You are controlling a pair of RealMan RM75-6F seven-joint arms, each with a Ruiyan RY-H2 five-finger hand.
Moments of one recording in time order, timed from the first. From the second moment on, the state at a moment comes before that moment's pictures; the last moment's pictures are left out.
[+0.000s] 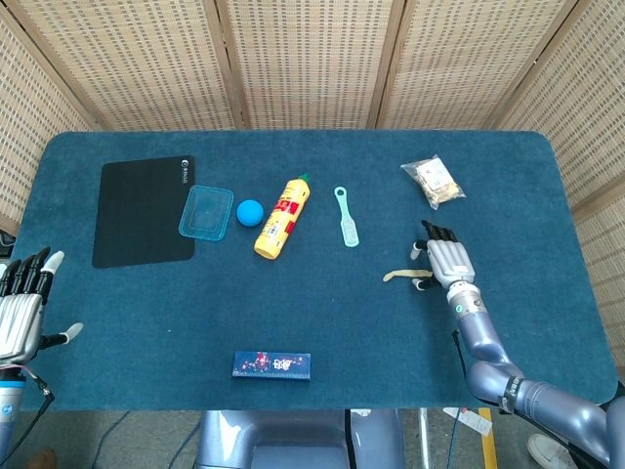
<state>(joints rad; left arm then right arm) -0.14 -1.13 -0.11 -1.74 1.35 1.42 0.23 0.68 -1.56 0.27 -1.21 -0.87 0.79 -0.26</state>
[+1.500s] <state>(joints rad) -0.15 -1.14 -0.09 -1.74 1.35 1.41 0.25 0.70 -1.62 0.22 -1.05 -0.85 0.74 -0.23</state>
